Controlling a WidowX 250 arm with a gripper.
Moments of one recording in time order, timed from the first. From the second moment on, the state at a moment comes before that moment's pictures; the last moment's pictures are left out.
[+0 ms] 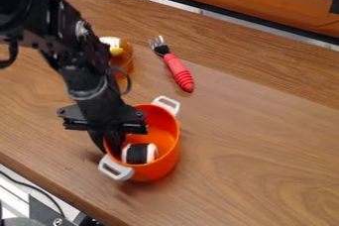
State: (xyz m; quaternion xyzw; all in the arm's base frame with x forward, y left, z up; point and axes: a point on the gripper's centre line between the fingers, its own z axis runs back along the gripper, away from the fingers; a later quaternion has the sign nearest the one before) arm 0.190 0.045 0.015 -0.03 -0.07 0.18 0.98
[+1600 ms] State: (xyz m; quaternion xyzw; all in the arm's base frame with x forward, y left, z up) arm 0.242 0.061 0.080 -0.08 -0.06 0.25 0.96
